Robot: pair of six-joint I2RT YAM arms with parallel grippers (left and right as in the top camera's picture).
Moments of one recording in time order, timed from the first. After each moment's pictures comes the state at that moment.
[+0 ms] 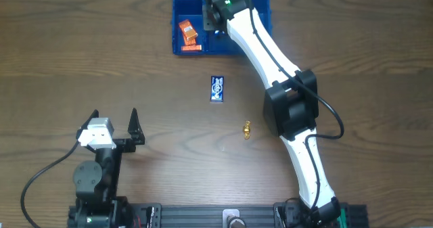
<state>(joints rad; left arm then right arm) -0.04 0.01 0.02 -0.12 0.00 -0.11 0.47 2.44 2.33 -0.92 0.20 0.37</state>
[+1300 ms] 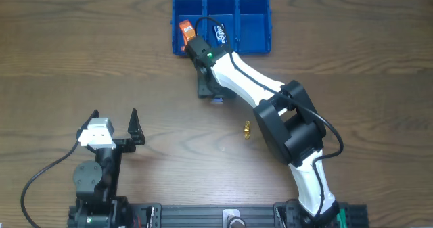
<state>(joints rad) -0.04 0.01 0.02 -0.12 0.00 -0.11 0.64 2.20 1.64 -0.92 0.06 0.64</state>
